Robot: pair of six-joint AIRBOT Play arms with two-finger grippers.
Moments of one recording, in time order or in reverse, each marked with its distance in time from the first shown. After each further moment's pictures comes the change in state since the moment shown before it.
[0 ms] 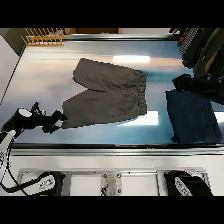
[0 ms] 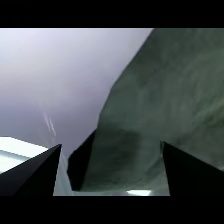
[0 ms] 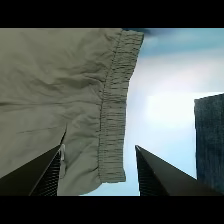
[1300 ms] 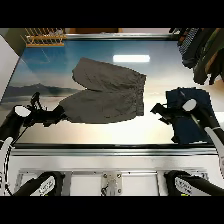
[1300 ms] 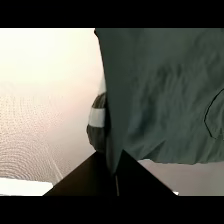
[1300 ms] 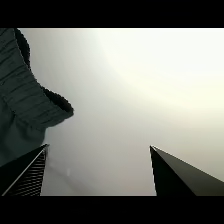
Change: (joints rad) left arm -0.087 0.230 0.009 -0.025 -0.019 0.048; right arm 0.054 -0.414 -0.317 0.138 -0.118 0.291
